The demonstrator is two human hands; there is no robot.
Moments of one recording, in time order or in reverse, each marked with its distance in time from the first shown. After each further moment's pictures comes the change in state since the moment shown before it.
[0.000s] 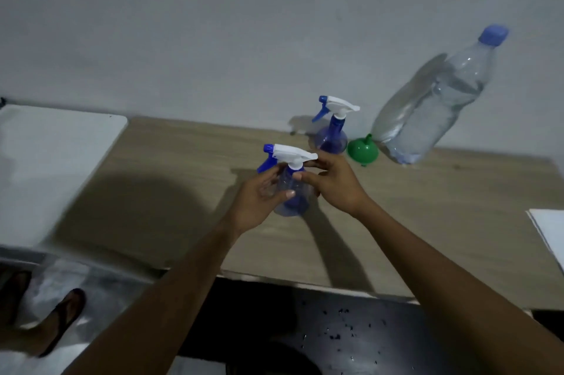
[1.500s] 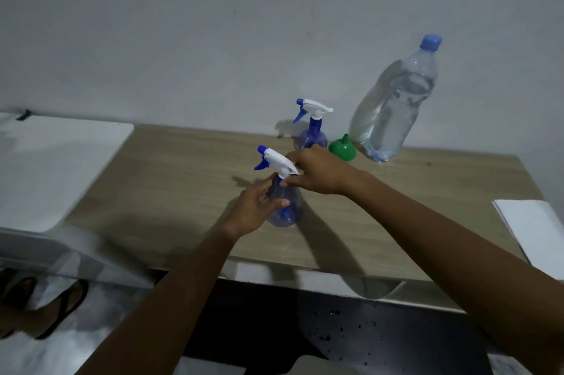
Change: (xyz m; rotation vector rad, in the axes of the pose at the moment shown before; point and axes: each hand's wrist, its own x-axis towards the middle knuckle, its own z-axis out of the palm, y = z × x) left_hand -0.053 0.017 0.045 0.090 -0.051 -0.003; right_hand -0.031 -0.050 -0.038 -0.841 -0.359 -0.236
